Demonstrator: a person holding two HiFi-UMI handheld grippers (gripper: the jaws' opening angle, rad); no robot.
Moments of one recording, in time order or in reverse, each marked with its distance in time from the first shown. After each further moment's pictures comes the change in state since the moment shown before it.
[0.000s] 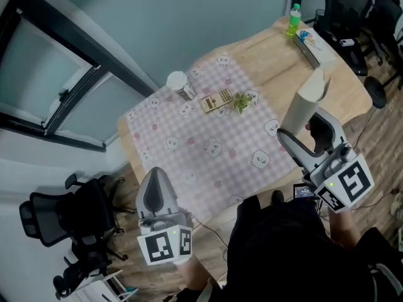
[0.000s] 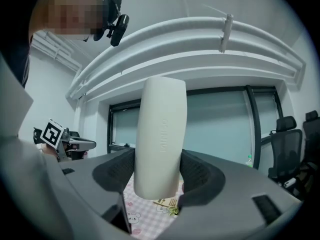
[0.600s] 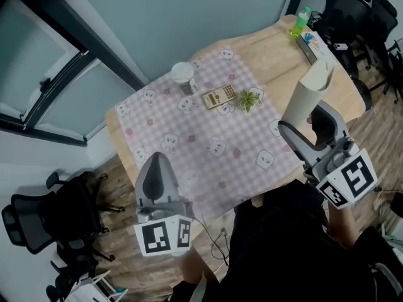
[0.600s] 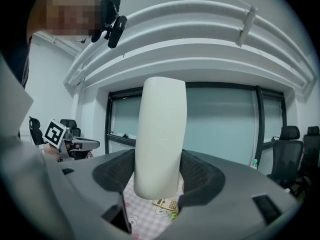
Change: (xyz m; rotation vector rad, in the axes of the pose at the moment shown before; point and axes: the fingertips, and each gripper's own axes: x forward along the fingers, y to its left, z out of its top) left arm 0.054 0.066 -0.027 -0.168 0.008 -0.081; right arm 0.085 0.037 0.006 -0.078 0.128 -0.018
